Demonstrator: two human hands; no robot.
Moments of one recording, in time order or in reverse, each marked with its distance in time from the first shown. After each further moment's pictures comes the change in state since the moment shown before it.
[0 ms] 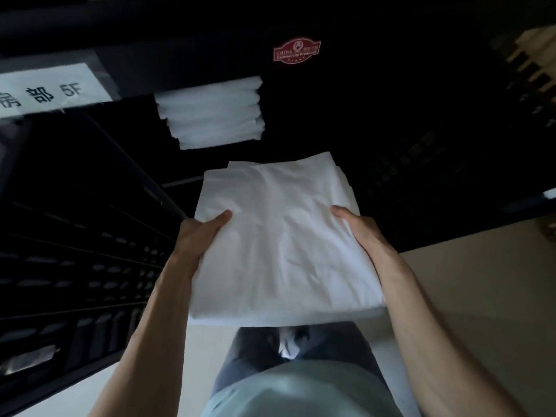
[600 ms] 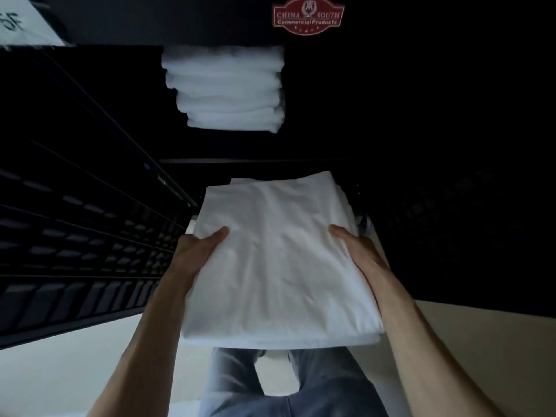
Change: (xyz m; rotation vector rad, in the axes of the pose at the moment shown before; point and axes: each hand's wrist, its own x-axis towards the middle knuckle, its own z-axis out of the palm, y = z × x) left_hand 0.040 -0.072 0.070 -0.090 0.225 -0.110; right_hand 0.134 0.024 -0.019 -0.134 -0.172 0.095
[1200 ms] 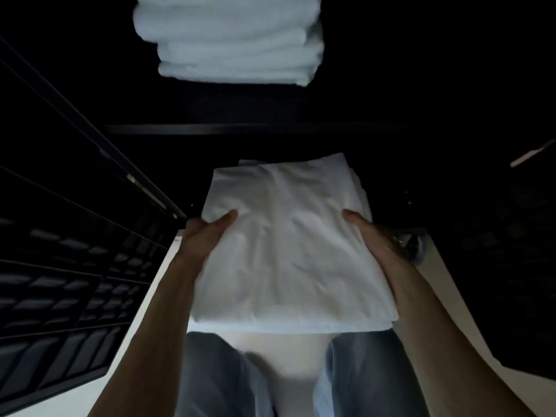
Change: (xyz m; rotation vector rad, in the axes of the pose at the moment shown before) left_hand 0.268 -0.097 0.053 -0.077 0.054 0.194; right_hand 0.252 0.035 0.102 0.006 0.027 -0.168
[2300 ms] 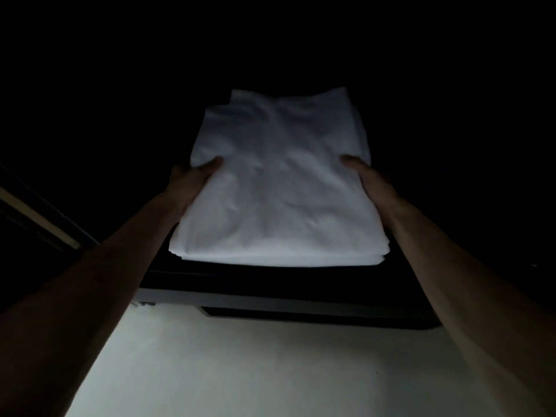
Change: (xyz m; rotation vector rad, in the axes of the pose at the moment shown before) left_hand 0.338 -0.037 0.048 -0.045 -0.011 0.366; right_hand 0.304 -0.062 0.152 0.148 -0.136 -0.362
